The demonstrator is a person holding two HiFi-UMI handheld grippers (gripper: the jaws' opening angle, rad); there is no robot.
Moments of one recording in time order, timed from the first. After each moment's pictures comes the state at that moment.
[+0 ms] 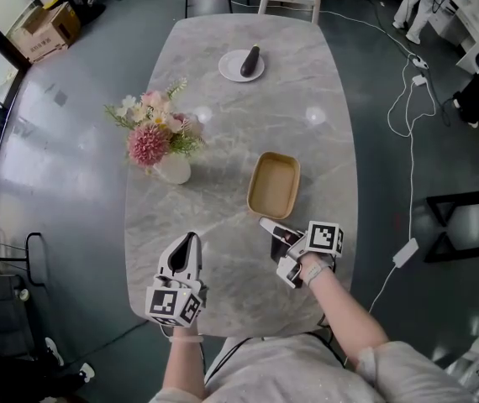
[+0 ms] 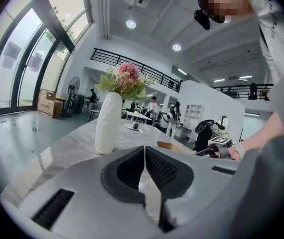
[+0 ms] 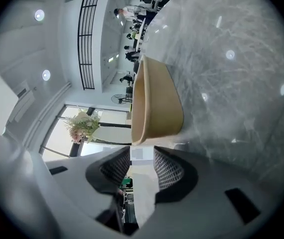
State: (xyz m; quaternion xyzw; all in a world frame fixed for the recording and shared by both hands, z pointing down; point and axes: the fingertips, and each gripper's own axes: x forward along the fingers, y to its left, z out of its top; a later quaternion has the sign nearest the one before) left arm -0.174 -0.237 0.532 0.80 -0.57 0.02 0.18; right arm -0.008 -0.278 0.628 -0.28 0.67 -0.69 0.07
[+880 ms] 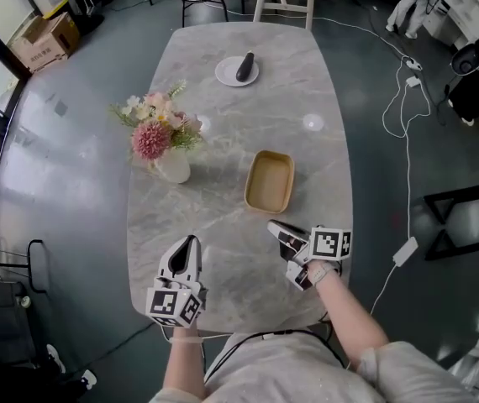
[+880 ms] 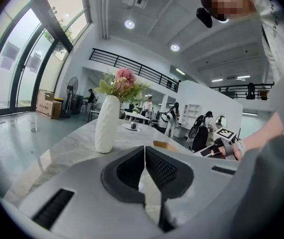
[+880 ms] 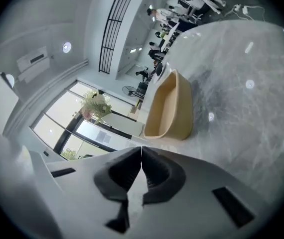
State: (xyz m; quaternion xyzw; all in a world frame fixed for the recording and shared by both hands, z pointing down) left arm -0.172 -0.217 0.525 0.81 -0.56 0.02 0.18; right arm 0.008 -0.258 0.598 -0.29 0.76 -0.58 0.01
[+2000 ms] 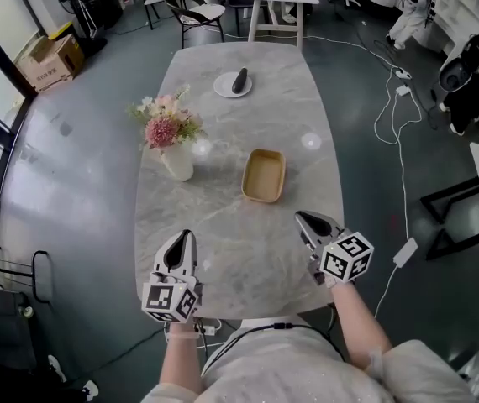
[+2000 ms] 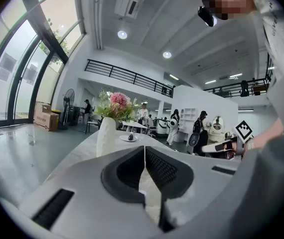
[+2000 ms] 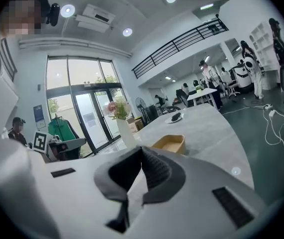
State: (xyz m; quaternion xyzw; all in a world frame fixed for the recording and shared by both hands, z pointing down) left arm -0.176 -0.181 0.471 0.82 -0.56 0.00 0.12; right arm 0.077 -0.220 0.505 -0.41 0.88 -0.23 -0.06
